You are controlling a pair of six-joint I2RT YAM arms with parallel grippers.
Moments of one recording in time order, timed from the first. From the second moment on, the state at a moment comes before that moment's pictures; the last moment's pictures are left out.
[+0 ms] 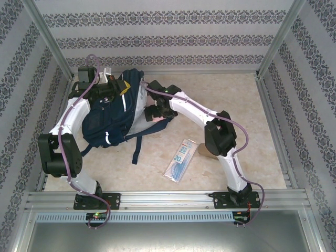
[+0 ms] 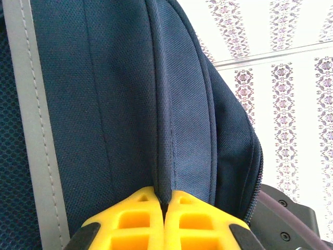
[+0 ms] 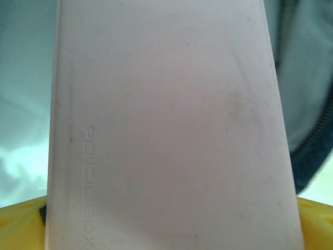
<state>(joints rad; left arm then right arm) 0.05 1.63 1.35 -0.32 0.88 -0.79 0.70 2.22 2.02 -1.05 0.04 0.47</state>
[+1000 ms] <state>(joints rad) 0.05 1.63 1.35 -0.32 0.88 -0.79 0.69 1.84 1.66 -0.55 -0.02 0.44</state>
